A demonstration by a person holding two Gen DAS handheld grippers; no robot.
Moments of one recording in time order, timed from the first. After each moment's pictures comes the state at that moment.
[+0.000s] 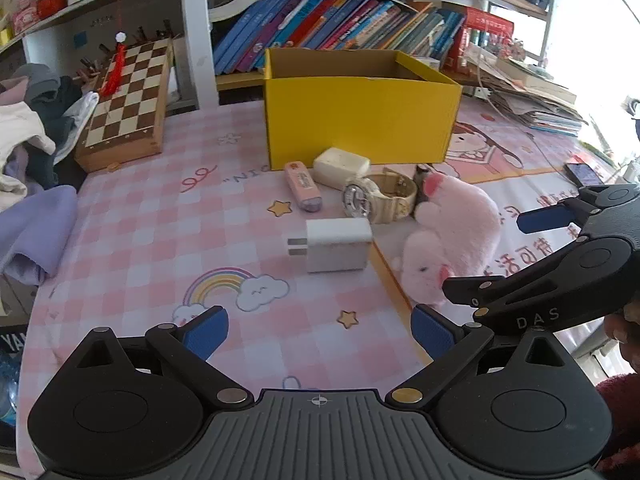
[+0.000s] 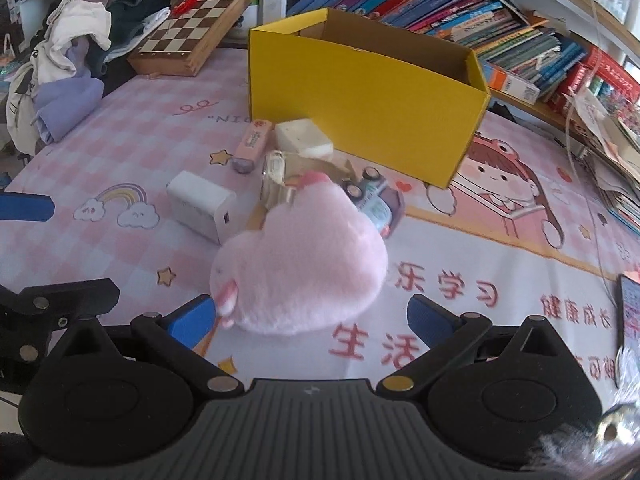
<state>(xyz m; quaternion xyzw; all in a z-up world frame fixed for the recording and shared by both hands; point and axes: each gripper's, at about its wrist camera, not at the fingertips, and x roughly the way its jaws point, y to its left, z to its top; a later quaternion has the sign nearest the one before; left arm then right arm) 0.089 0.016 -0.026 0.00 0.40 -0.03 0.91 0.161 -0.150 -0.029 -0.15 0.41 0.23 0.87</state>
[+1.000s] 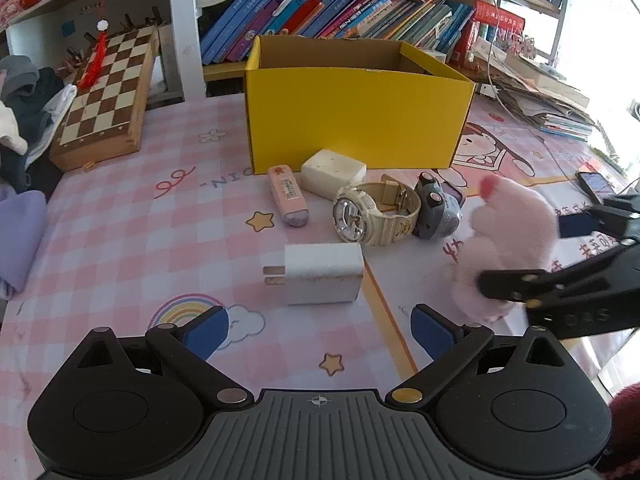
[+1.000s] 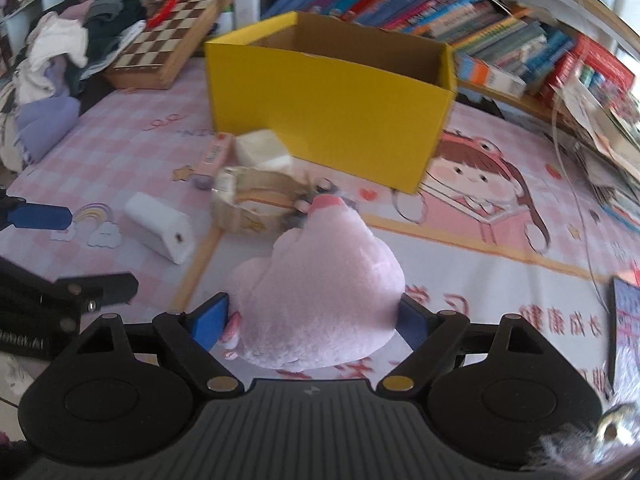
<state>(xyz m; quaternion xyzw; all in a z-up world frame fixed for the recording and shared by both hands) 0.135 0.000 -0.042 -0.01 0.41 -0.03 0.91 0.187 -0.181 -0.023 -0.13 0.41 0.22 0.87</state>
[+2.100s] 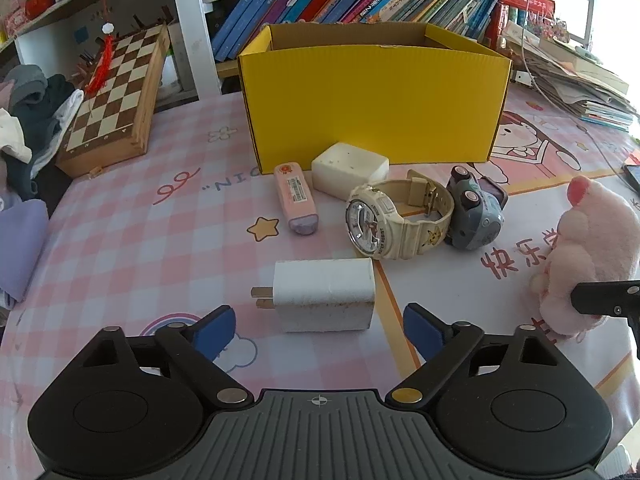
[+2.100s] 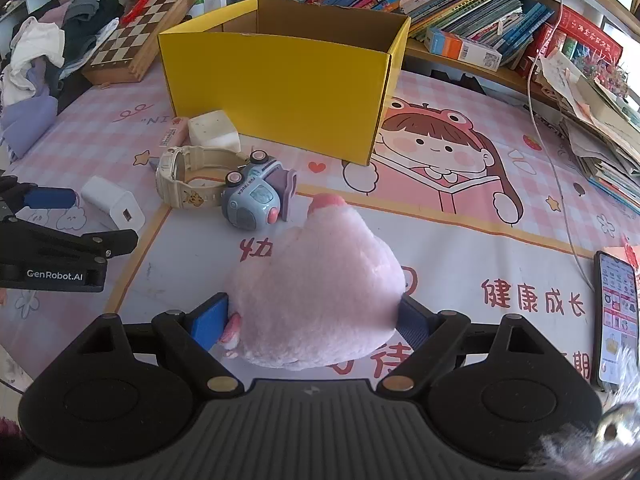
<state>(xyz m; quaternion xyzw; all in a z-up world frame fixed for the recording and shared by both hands) 0.166 -0.020 -0.066 0.02 0.42 0.03 0.91 0.201 -0.226 -0.029 -0.12 0.43 0.21 0.87</state>
